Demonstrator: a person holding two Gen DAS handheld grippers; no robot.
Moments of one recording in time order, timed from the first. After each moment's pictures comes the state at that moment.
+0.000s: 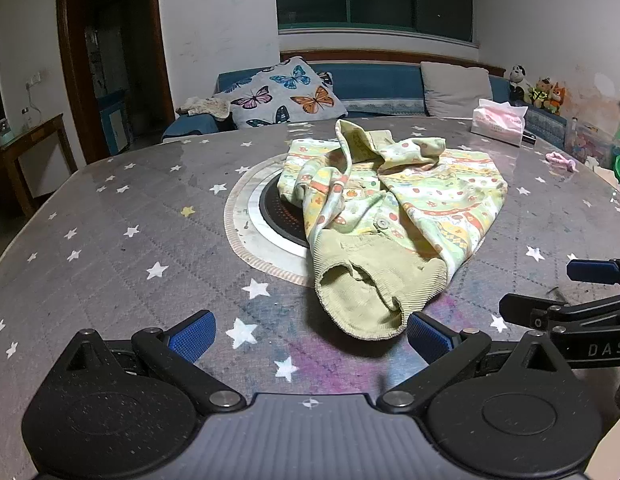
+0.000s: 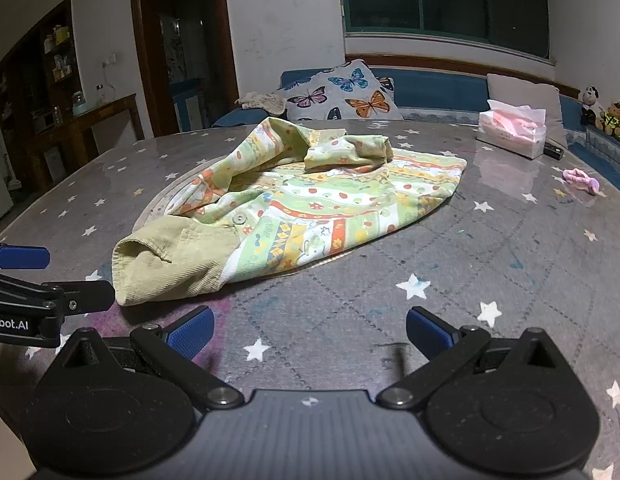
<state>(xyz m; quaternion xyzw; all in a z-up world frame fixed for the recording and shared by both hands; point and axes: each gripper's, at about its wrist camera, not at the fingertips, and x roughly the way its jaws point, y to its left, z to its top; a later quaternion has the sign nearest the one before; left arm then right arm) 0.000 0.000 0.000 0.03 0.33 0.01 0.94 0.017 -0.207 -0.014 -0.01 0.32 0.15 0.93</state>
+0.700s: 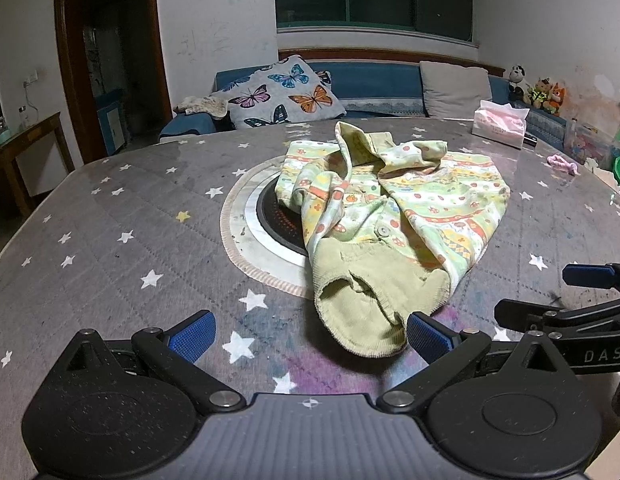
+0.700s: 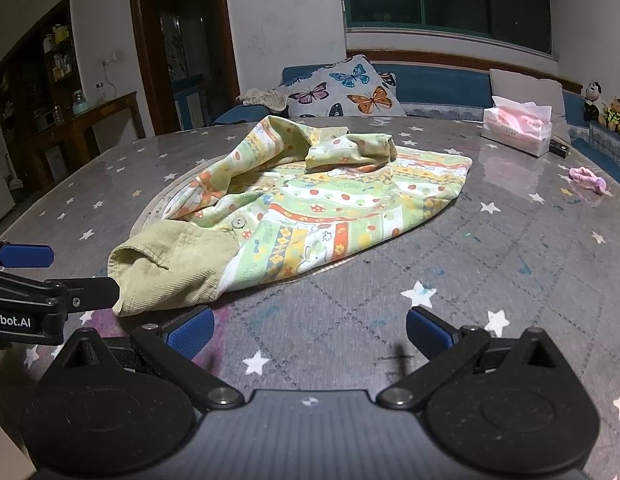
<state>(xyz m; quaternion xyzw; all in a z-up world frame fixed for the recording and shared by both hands) 0.016 0.001 0.003 0.02 0.33 0.00 0.94 0.029 -0.204 -0.013 0.00 0.33 0.15 0.93</state>
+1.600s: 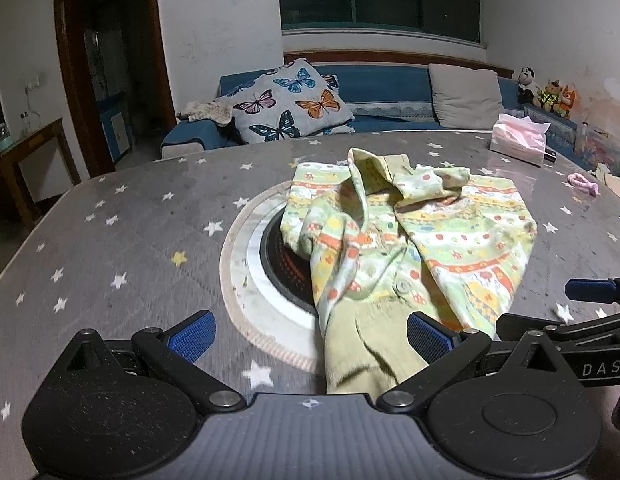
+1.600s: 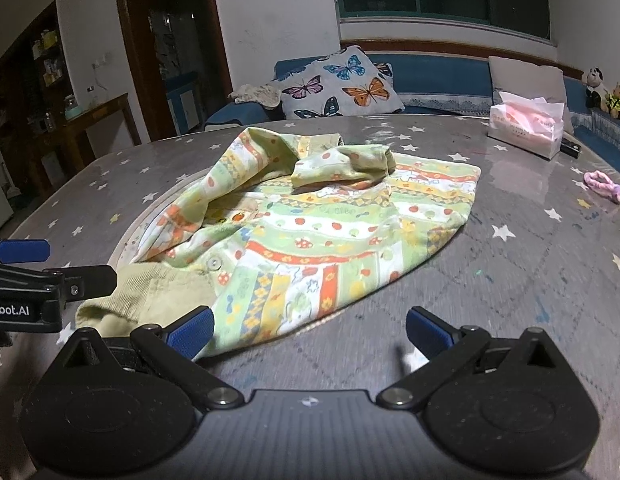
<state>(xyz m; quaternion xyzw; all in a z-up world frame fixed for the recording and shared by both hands) 0.077 0.003 0.015 0.03 0.33 0.01 0.94 0.089 -0.202 -0.008 0.02 0.35 0.15 0.93</state>
